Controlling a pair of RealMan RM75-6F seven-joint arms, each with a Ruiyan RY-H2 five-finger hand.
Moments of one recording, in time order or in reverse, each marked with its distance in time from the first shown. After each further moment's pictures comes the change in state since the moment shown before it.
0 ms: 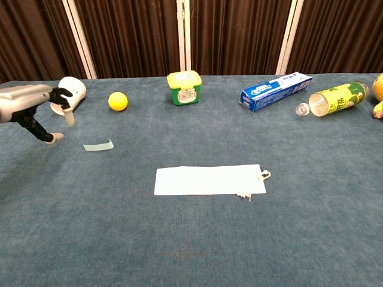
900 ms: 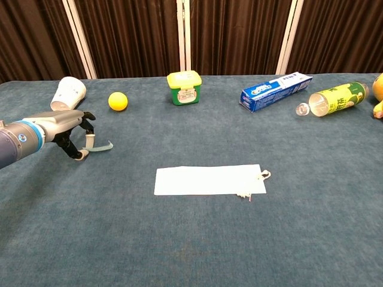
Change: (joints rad) left arm -0.133 -0.216 0.035 0.292 -0.137 -0.079 0.038; right arm 0.004 0.002 0.007 0.029 0.035 -0.016 0.025
